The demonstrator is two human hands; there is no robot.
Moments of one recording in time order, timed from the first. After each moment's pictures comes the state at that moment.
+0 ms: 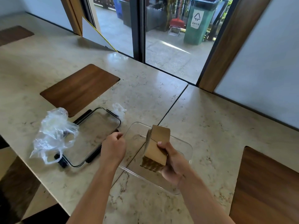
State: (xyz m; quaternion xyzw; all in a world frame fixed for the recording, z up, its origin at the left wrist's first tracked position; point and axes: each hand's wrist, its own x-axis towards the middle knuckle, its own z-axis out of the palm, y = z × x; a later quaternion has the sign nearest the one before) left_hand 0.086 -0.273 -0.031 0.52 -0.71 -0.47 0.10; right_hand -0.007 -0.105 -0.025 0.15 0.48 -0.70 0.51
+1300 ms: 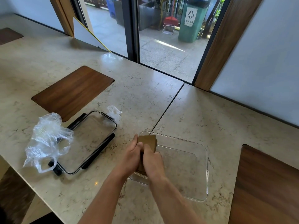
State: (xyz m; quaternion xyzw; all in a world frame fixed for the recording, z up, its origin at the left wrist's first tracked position) left_hand 0.061 -0.240 -0.056 0.38 -0.67 -0.64 0.02; right_hand 0.021 -0.161 -0.047 0.11 0.76 -0.51 0.39
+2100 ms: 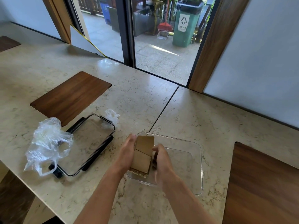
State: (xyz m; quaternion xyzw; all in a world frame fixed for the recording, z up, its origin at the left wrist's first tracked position) left_hand 0.067 -0.245 -0.048 0.35 -0.67 -0.65 0.04; right_hand 0.007 -0.133 -0.049 0.18 0.64 -0.64 0.39
